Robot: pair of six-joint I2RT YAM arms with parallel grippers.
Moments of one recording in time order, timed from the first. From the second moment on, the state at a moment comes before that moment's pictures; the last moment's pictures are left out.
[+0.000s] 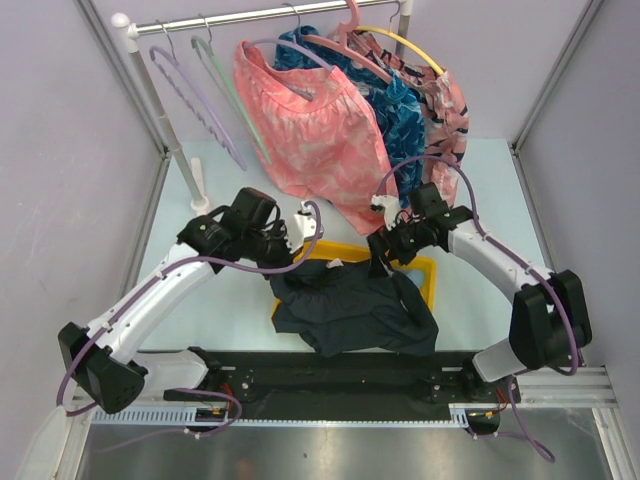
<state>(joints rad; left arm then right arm) -0.63 1.22 1.23 -0.95 0.32 0.46 0.41 1.47 1.09 -0.67 -0.59 -0.21</state>
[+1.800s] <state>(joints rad) -0.70 1.79 1.65 -1.03 0.55 0.75 0.79 0.68 1.09 -1.28 -0.48 -0.99</state>
